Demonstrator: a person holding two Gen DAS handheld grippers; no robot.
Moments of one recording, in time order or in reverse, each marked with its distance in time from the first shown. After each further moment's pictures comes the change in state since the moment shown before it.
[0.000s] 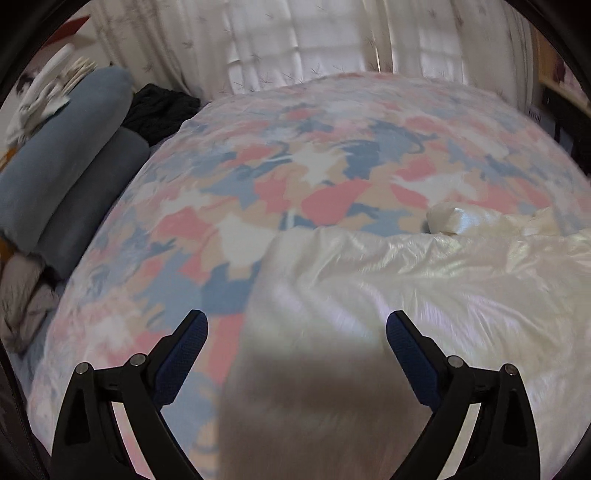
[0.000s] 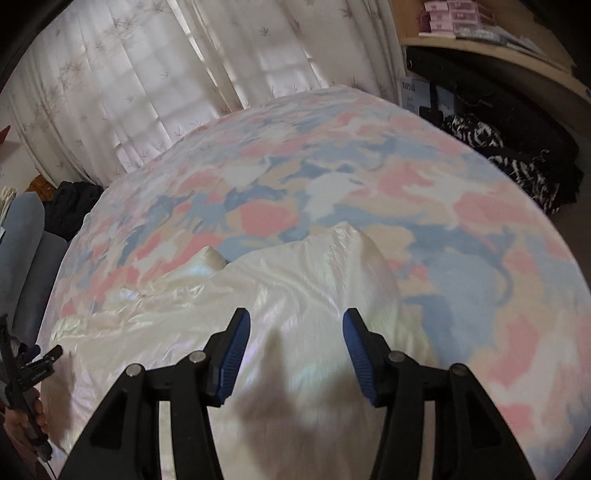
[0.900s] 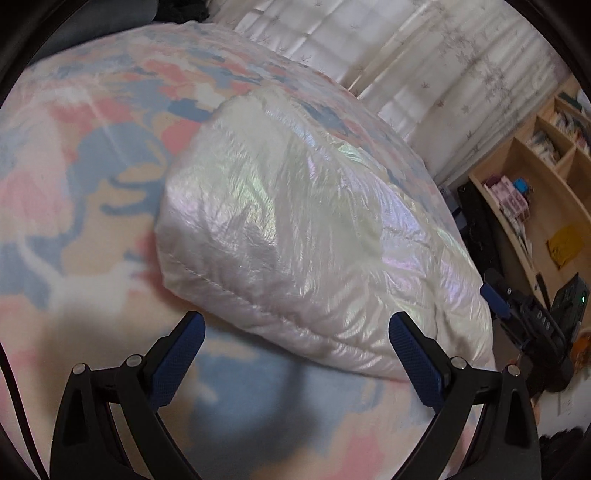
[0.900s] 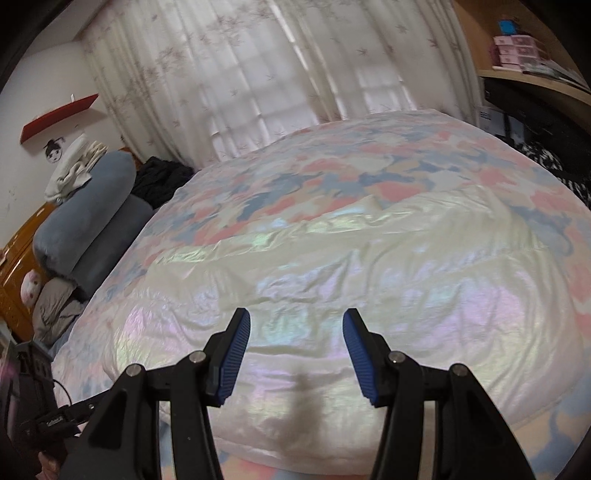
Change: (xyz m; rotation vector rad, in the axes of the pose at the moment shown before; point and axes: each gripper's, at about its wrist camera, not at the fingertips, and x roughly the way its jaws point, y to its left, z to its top) left arm -0.048 0.036 -0.194 -0.469 0.054 -0.610; right arm -0.064 0.117 -0.118 -0.156 -0.083 0.272
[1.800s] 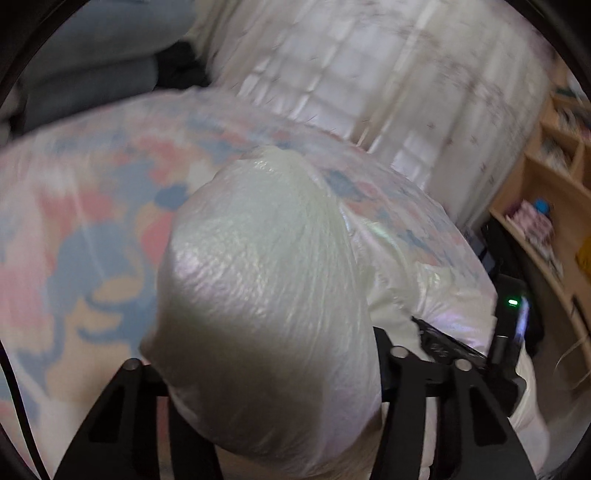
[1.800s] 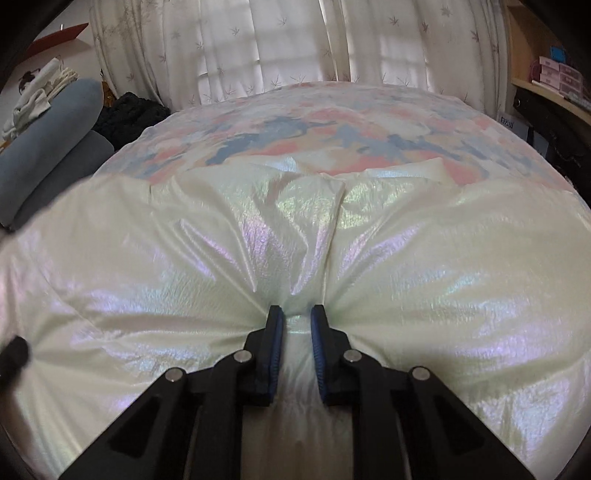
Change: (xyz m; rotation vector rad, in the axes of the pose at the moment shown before) left arm 0.040 -0.053 0.052 0.150 -0.283 0.147; right arm 0.166 0.028 0.003 -0.139 0.137 -0.172
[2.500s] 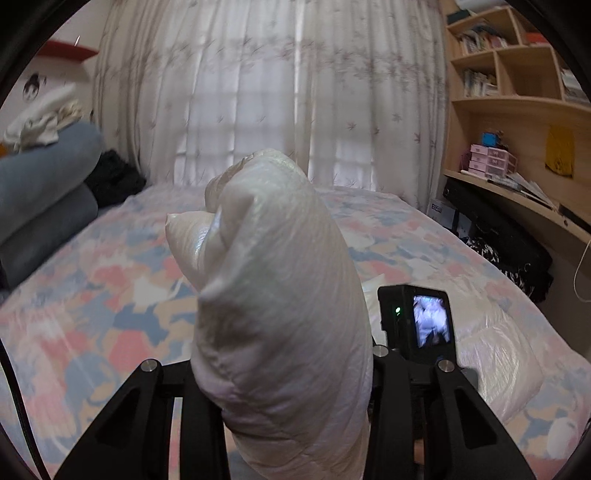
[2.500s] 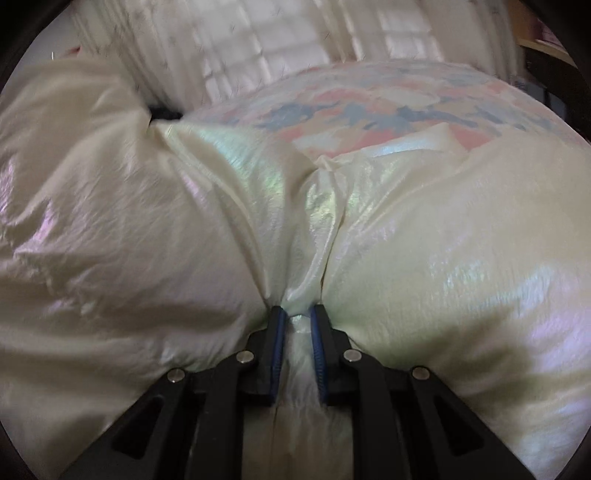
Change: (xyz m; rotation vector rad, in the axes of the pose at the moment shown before) left arm -0.051 -0.158 0.022 0.394 -0.164 0.006; right arm 0.002 -0.026 0.012 0.081 0.107 0.175
